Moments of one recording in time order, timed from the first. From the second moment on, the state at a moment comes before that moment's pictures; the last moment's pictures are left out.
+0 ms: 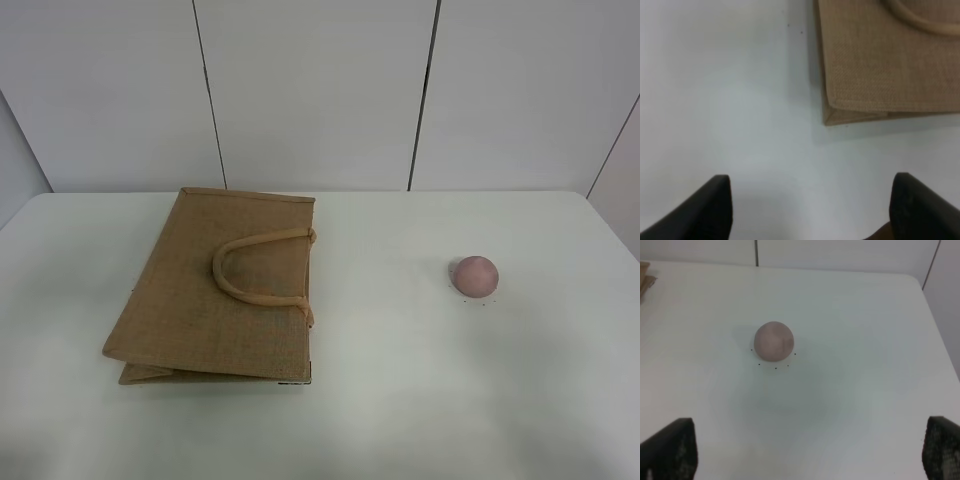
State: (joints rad) left arm -0.02 0.58 -0.81 0.03 1.08 0.03; right arm -0.01 -0.01 -0.50 0.03 1.03 -0.03
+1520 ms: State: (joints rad) left arm -0.27 2.12 -1.67 0.00 0.86 -0.21; right arm -0.01 -0.01 -0.50 0.03 1.03 -0.03
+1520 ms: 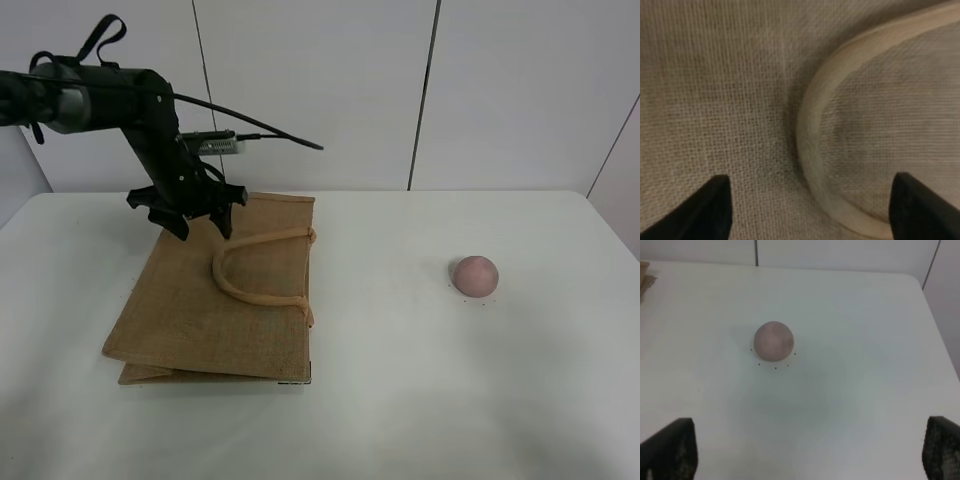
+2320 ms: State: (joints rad) left arm -0.30 2.23 -1.67 -0.04 0.83 -0.18; right arm -0.01 -0.01 -0.50 0.03 1.03 -0.03
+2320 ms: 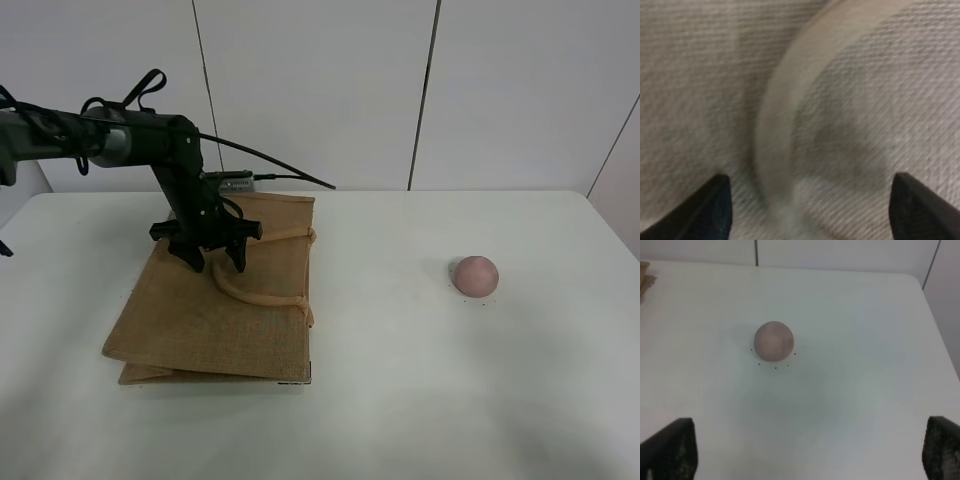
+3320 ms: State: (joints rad) left arm -0.30 2.29 -1.68 0.01 0.80 -0.20; right arm -0.01 -0.01 -0.50 0.03 1.03 -0.03
